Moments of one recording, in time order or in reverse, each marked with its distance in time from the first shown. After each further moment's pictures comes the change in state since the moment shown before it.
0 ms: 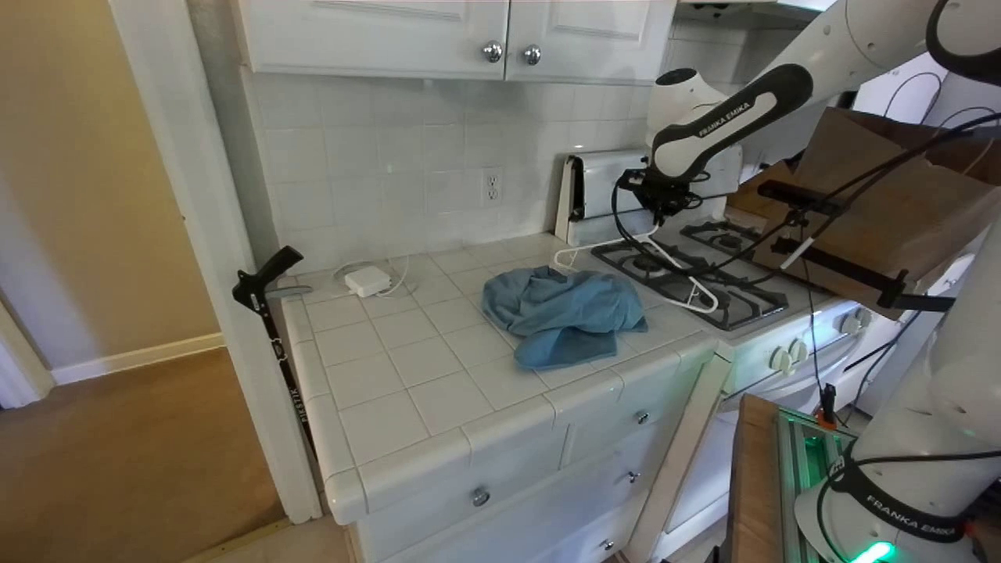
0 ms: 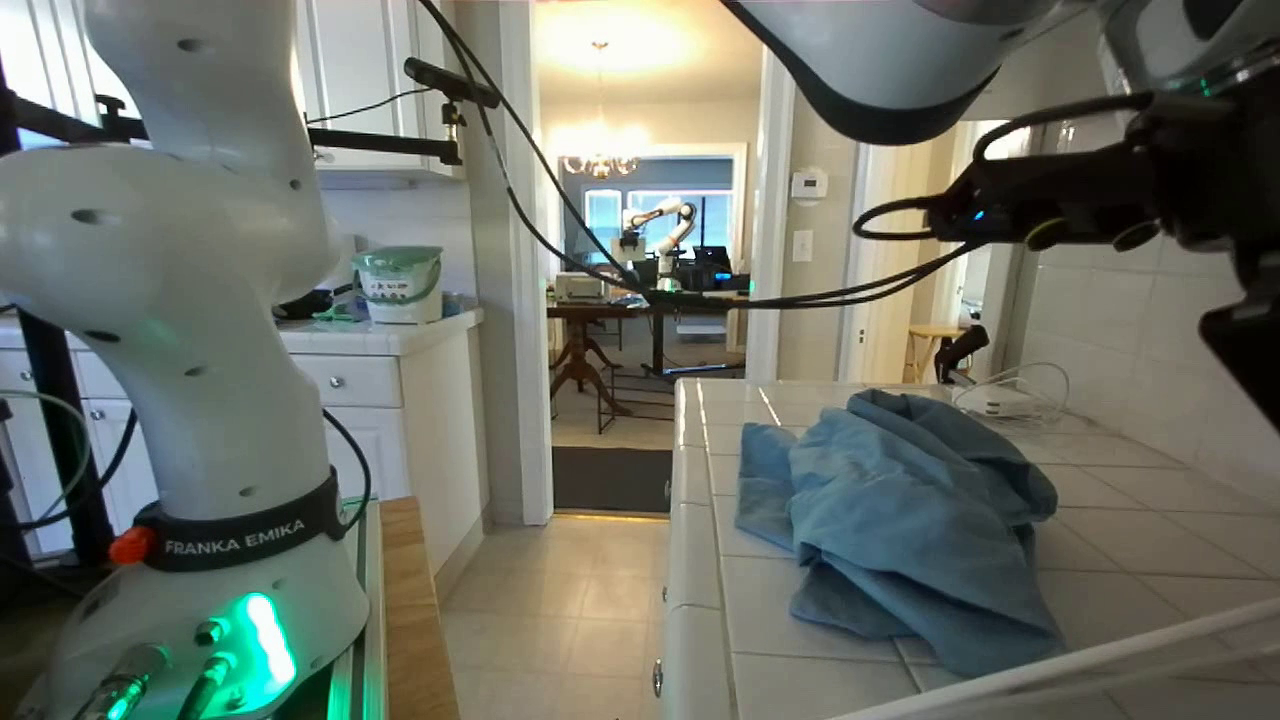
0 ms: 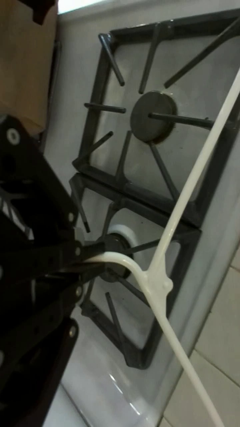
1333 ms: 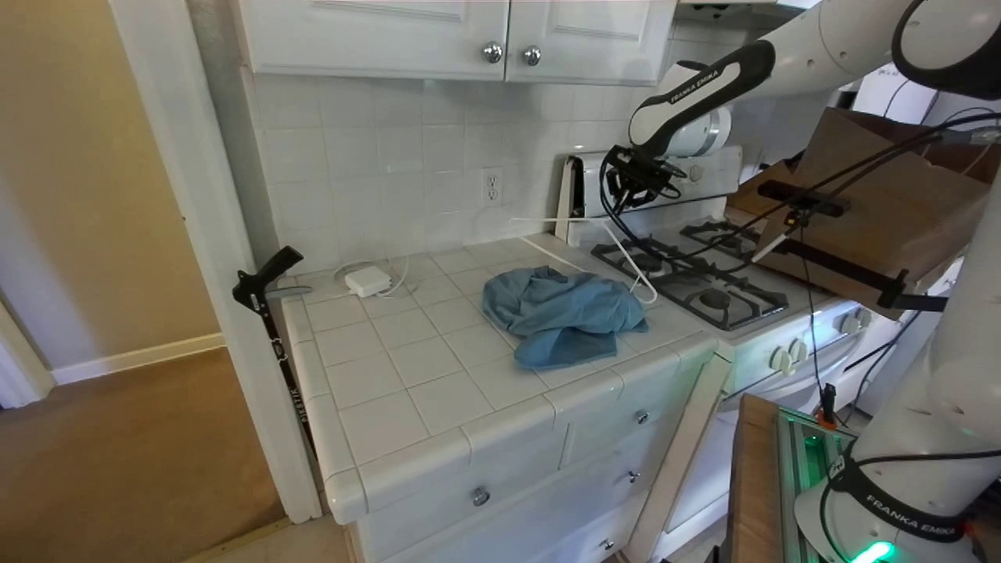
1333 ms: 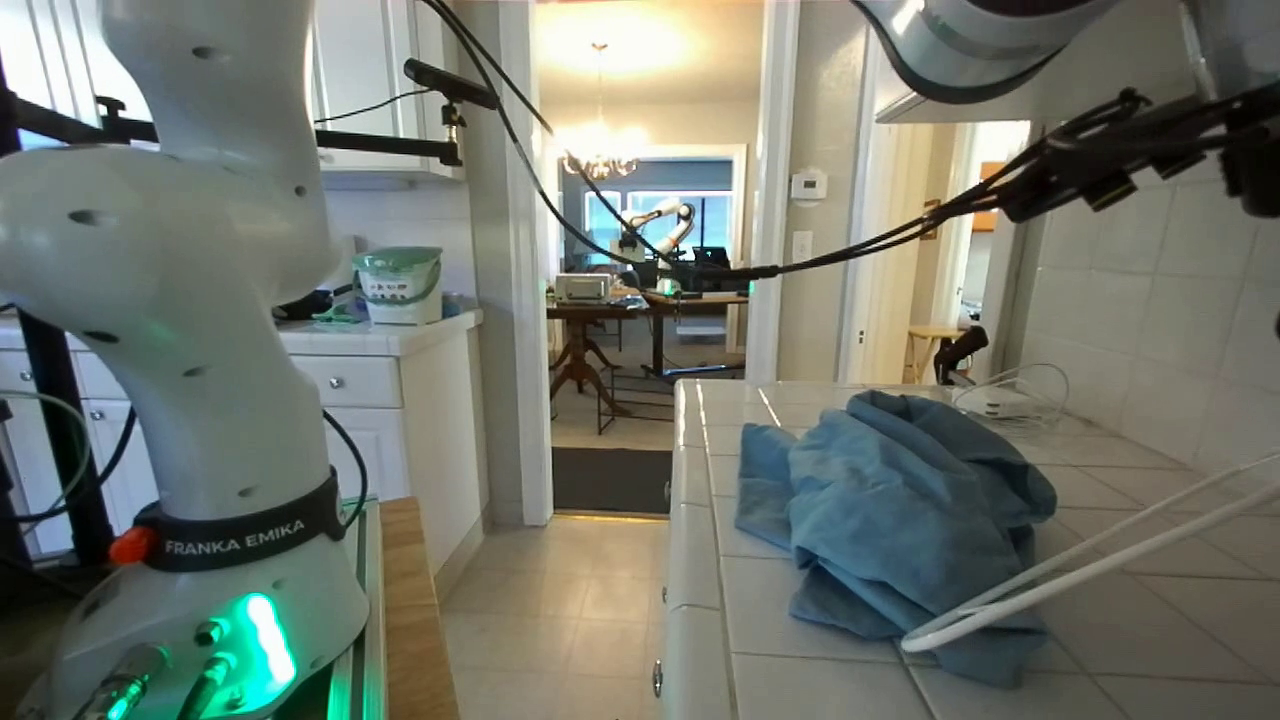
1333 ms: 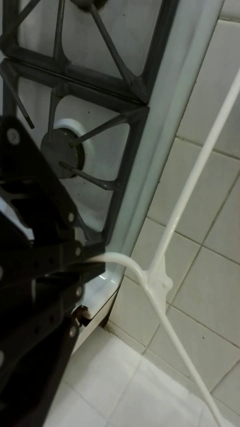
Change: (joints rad) arm -0.014 0.077 0.032 0.076 0.595 0.189 -0.450
